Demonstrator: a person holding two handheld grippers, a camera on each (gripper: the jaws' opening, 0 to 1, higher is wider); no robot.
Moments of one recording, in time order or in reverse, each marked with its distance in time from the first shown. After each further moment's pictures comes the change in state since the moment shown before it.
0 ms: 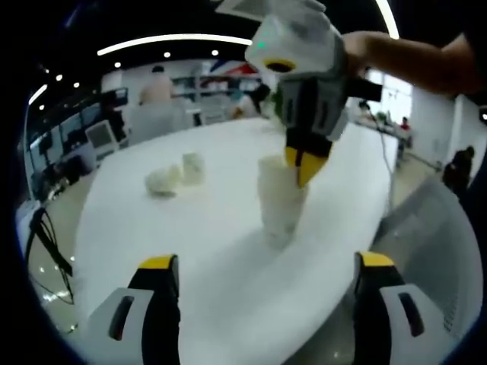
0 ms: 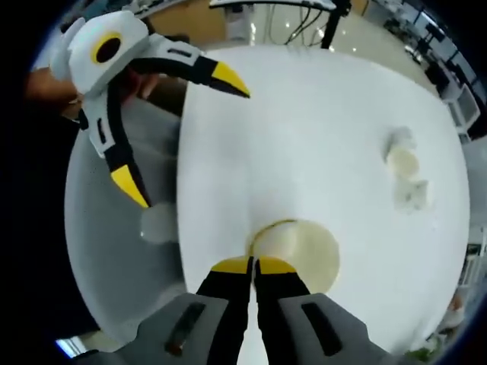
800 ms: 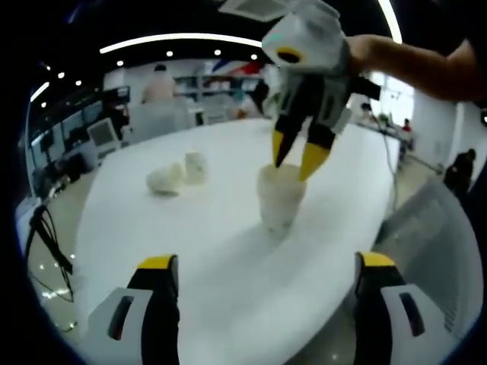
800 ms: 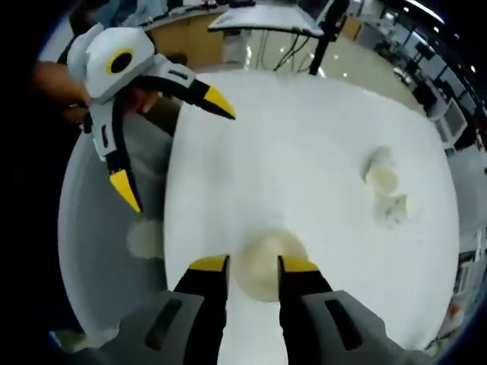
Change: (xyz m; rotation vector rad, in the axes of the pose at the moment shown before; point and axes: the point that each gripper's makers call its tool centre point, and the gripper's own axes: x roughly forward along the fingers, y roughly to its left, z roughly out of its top) left arm 0.000 0.005 0.001 -0.005 -0.010 0.013; right arm -0.030 -0.022 0.014 0.006 -0.234 -0.064
